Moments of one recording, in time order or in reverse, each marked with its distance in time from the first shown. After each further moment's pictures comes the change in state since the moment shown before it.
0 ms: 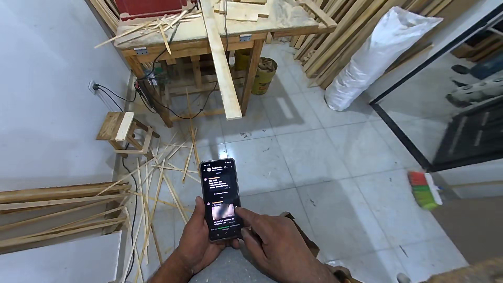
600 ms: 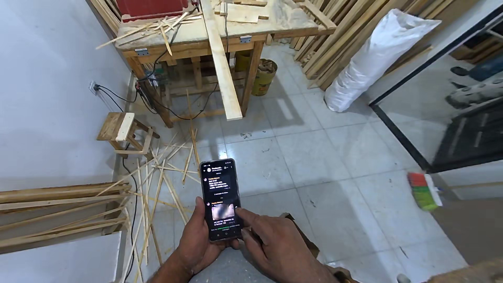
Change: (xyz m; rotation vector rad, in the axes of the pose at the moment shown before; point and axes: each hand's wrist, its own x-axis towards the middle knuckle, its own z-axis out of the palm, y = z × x) left_hand -0.002 -0.001 0.001 0.010 0.000 0.013; right_hand -0.002 -0.002 0.001 -0.005 0.005 -0.002
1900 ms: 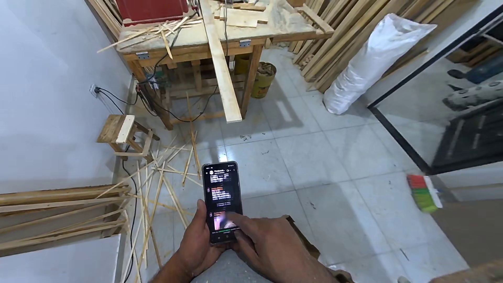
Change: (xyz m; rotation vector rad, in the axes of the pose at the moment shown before) left_hand -0.001 0.000 0.003 0.026 0.006 0.003; right_hand 0.012 -0.010 -0.004 -0.108 -0.165 0.023
